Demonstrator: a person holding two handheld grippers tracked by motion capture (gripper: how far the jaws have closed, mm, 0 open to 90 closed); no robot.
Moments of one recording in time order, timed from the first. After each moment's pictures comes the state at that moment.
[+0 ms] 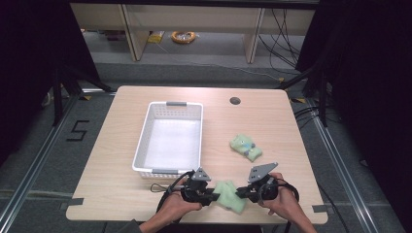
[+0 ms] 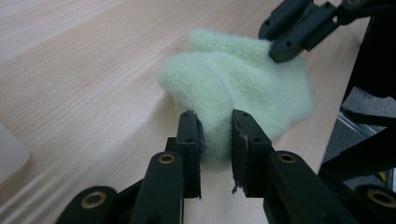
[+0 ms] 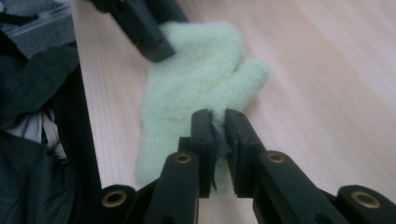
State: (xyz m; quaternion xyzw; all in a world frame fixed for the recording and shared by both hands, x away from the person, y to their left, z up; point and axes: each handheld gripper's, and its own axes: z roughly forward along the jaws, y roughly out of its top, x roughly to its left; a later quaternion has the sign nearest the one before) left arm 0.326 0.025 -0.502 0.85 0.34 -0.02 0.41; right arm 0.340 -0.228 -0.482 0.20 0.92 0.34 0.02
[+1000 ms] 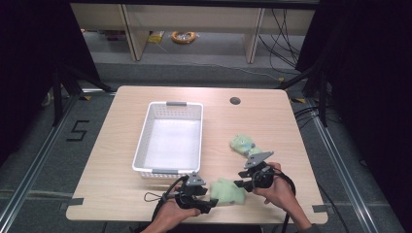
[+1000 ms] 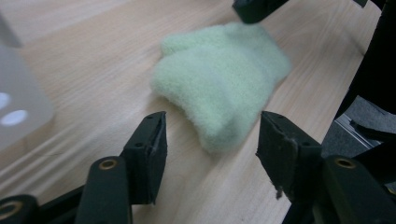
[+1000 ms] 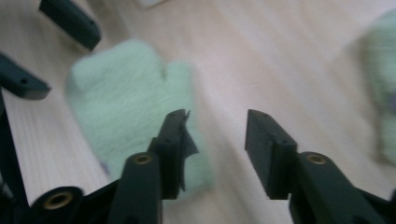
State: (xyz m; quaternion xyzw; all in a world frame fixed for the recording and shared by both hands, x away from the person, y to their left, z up) left arm 0.310 0.038 -0.498 0.84 0.36 0.01 0.41; right arm 0.367 -0.219 -0.475 0.28 0.90 0.31 0.06
